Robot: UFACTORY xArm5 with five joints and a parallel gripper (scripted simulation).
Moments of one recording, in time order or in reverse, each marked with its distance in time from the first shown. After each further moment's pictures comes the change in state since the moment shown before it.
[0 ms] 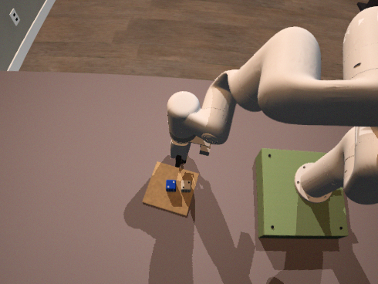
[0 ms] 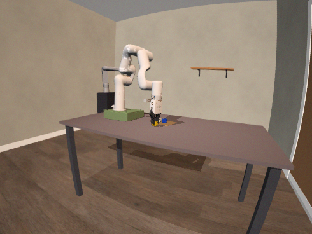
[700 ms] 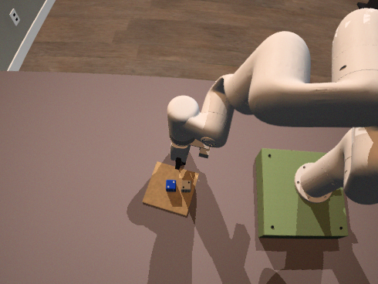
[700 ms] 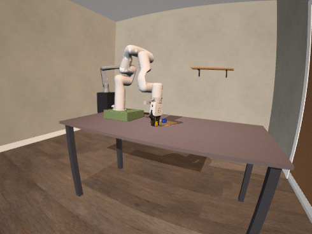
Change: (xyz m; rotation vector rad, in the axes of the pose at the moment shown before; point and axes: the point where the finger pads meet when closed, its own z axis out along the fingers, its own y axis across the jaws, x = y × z) arm -0.001 0.001 0.016 0.000 -0.001 0.000
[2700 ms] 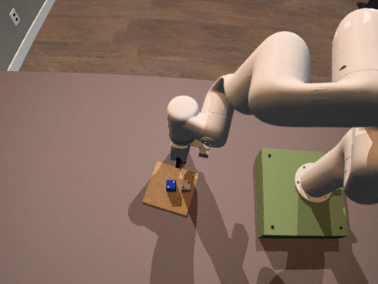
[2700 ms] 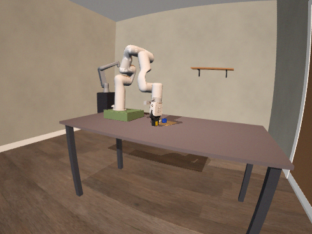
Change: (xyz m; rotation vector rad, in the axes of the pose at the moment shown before) arm 0.000 0.000 0.000 0.000 0.000 0.000
